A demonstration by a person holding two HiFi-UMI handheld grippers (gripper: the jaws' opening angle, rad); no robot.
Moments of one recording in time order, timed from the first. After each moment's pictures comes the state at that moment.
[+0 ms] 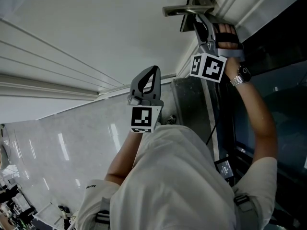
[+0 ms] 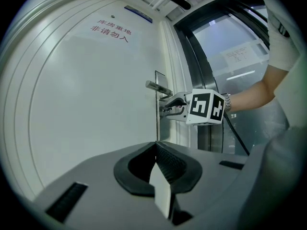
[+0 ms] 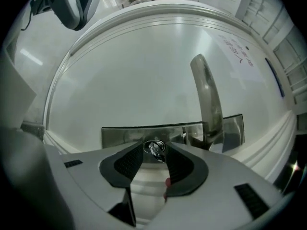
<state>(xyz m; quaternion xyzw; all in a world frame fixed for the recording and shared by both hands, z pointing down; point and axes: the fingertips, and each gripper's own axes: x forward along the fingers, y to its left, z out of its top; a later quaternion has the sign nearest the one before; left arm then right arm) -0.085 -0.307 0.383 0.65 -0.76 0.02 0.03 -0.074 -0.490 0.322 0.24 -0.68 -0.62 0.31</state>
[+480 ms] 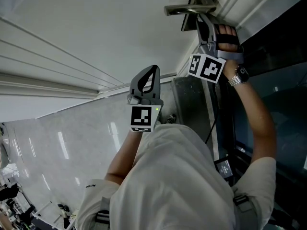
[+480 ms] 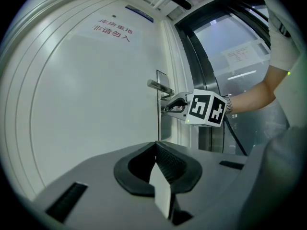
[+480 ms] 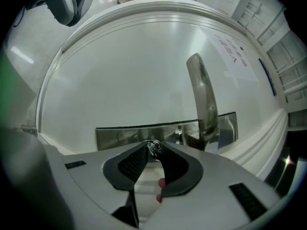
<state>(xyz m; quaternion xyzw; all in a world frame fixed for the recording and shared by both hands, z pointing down) -0.090 -0.307 0.385 0.64 -0.76 0.02 0.03 -0.074 -0.494 0.317 0.28 -0.68 -0.62 0.29</state>
